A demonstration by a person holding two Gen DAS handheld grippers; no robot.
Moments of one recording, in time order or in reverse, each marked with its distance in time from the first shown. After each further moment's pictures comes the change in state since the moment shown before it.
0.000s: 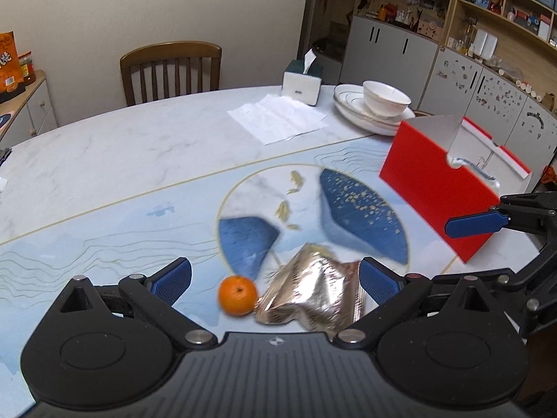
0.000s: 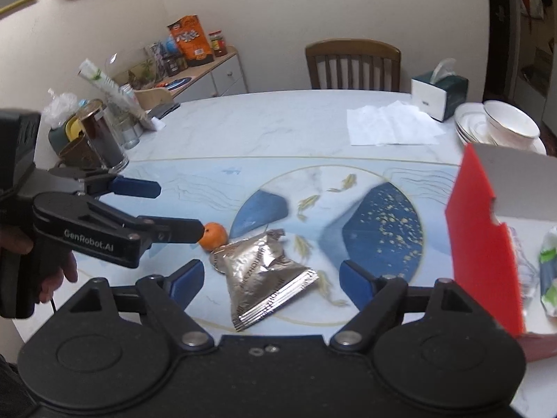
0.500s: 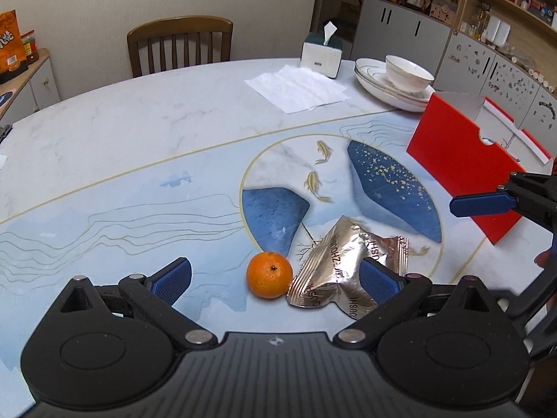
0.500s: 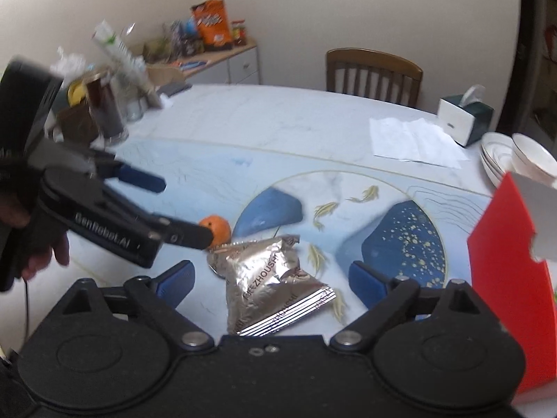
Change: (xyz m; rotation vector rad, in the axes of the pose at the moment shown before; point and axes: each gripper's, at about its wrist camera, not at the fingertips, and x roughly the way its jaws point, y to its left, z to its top) left arm 0.032 0.024 -0.010 -0.012 0.076 0.015; right arm 0.043 0.026 -0.002 -0.160 0.006 -0.039
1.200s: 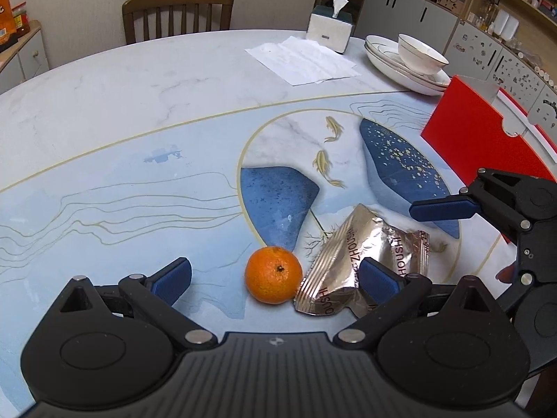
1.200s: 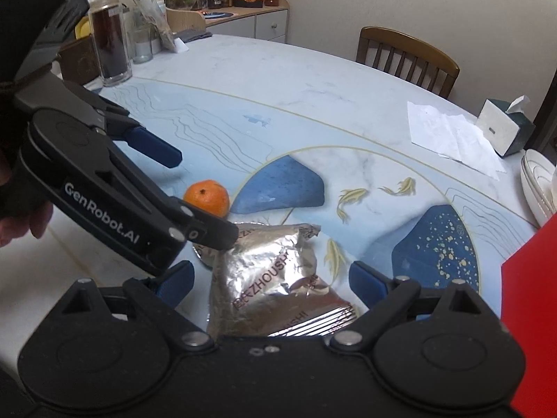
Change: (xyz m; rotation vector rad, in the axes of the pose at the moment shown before) left arm 0.038 0.011 0.002 -0.042 0.075 -0.027; right arm 0.064 0.014 0.001 -0.152 0.112 -0.005
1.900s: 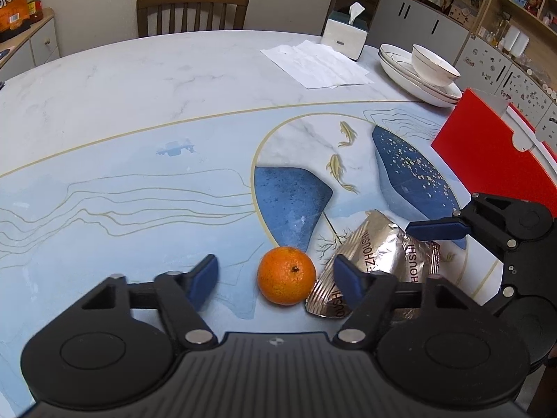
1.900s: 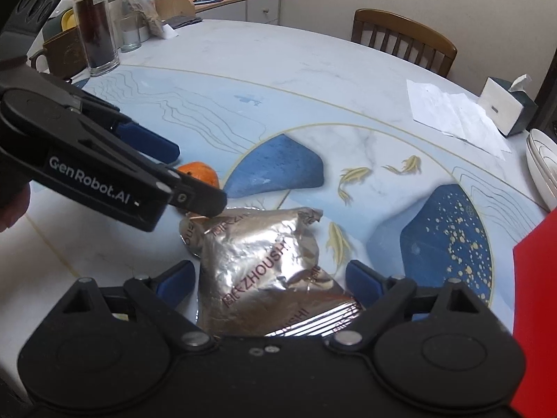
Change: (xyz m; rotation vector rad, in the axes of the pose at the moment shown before) left arm 0.001 0.010 -0.004 -0.054 -0.014 0.000; right arm 0.019 -0.005 -0.004 0.040 0.046 0.001
